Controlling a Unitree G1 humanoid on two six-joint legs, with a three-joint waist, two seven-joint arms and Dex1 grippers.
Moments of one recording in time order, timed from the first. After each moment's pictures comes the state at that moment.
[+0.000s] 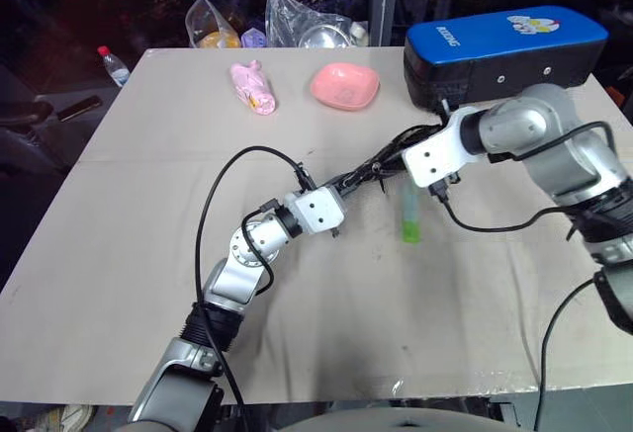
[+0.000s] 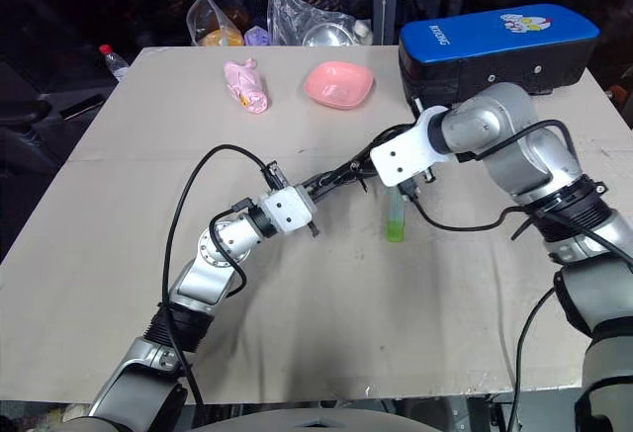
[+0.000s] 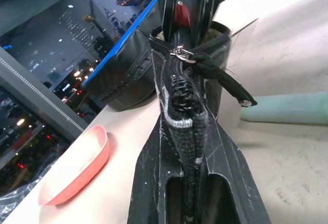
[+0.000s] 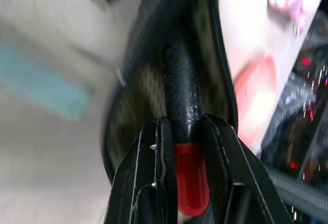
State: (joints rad) left arm -0.37 0.37 -0.21 0.11 0.15 -0.43 -0.52; right arm -0.98 -0.71 0.49 0.10 -0.37 -0.16 1.14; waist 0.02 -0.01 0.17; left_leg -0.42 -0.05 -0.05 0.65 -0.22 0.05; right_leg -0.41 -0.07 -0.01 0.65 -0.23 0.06
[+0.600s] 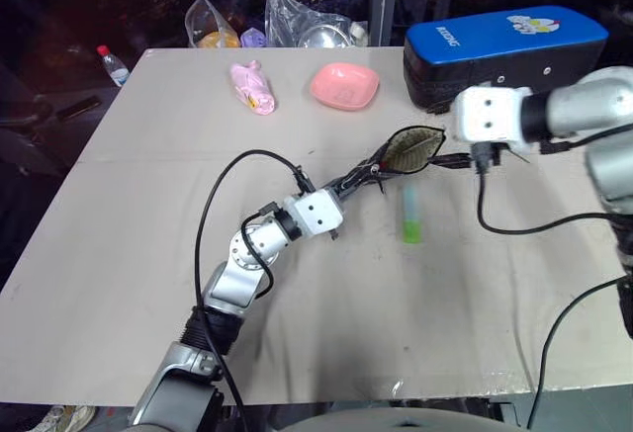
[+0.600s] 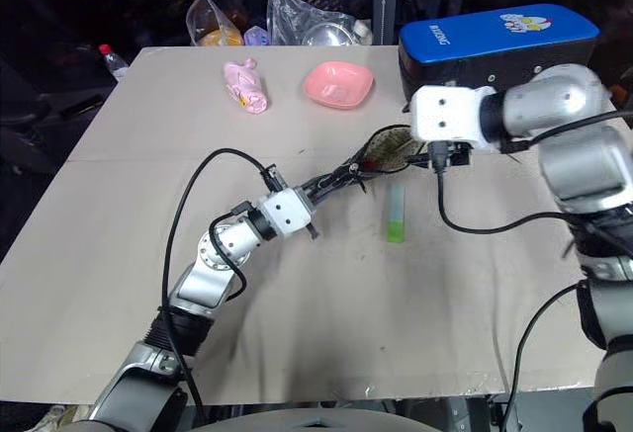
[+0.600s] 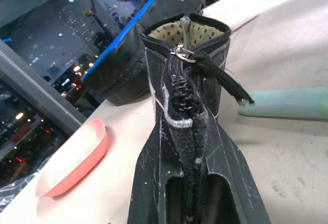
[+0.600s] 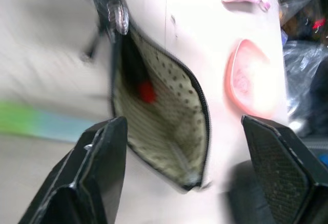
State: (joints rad) left arm -0.34 0.37 -0.20 0.10 0.15 -0.42 -0.52; right arm -0.81 -0.83 0.13 -0.27 0.07 0.56 1.28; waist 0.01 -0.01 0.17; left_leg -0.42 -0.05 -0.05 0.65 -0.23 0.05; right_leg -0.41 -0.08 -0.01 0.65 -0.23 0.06
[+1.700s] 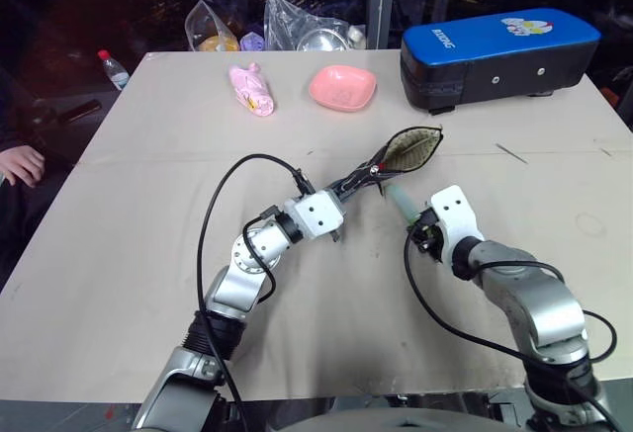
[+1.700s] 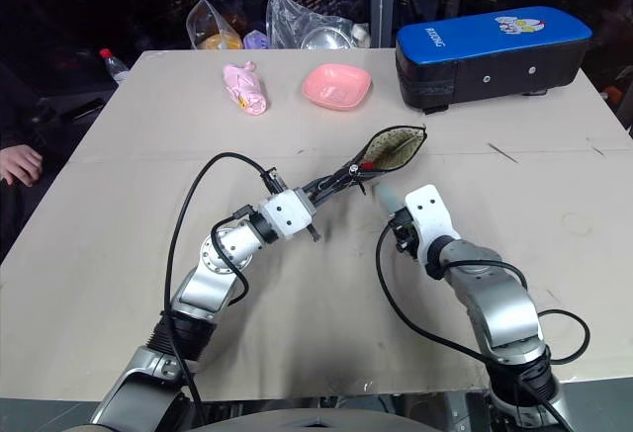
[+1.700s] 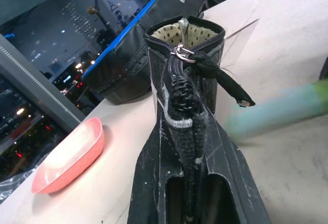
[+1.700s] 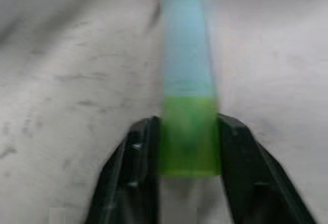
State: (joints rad) left arm -0.33 0.35 -0.20 0.09 0.15 -0.40 -0.51; right arm -0.22 -0.37 0.13 -0.60 0.08 1.16 0.35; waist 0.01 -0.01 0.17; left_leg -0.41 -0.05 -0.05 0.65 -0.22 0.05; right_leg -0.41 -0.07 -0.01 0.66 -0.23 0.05
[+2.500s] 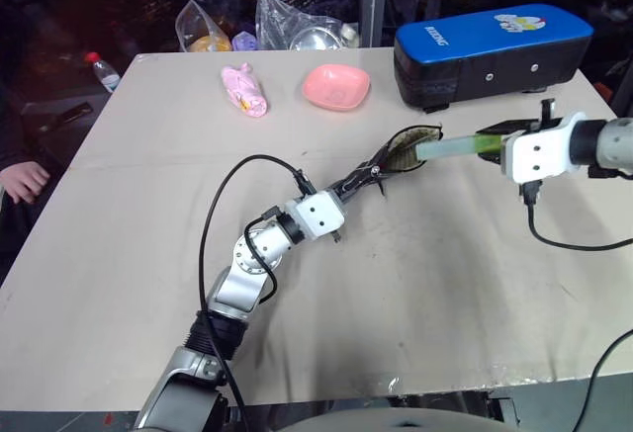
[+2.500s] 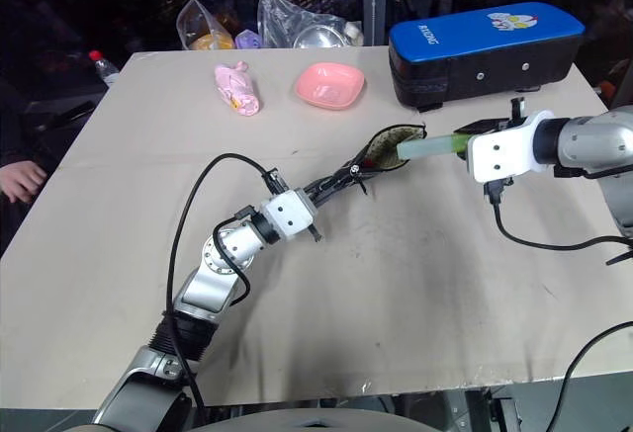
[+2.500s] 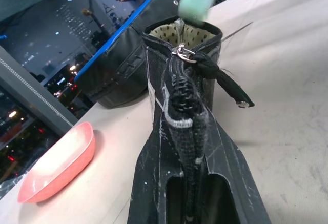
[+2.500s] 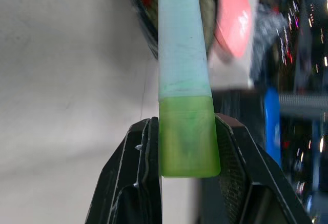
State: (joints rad) left arm -0.33 0.34 -0.20 0.10 0.15 -0.41 -0.50; right arm -0.75 -1.00 0.23 0.14 -0.17 -0.36 1.07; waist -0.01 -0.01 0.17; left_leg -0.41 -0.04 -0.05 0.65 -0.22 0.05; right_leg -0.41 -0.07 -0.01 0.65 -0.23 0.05
